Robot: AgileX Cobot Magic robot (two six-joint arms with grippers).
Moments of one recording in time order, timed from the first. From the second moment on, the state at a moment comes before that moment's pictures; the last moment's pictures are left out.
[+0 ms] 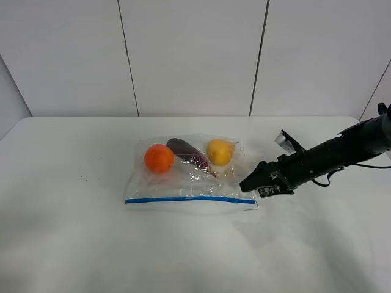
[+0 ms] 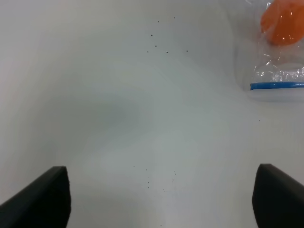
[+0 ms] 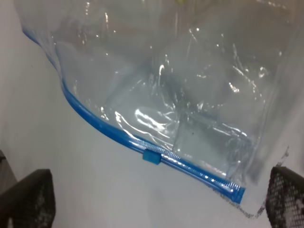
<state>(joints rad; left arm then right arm) -0.03 0.00 -0.50 0.08 1.05 -0.06 -0.02 2.07 -1.03 1.15 0.97 -1.18</state>
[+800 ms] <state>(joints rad) -0.03 0.00 -0.50 0.08 1.05 -0.06 -0.02 2.23 -1.11 1.24 1.09 -1.24</state>
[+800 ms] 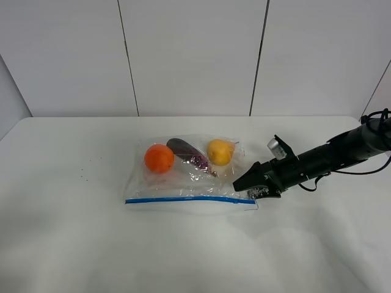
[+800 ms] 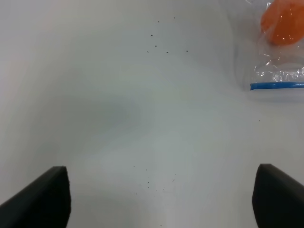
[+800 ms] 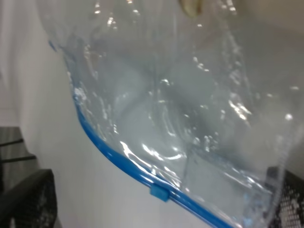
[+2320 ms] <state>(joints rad) -0.03 0.00 -0.50 0.08 1.05 -0.06 -0.02 2.24 -1.11 1.24 1.17 -1.23</state>
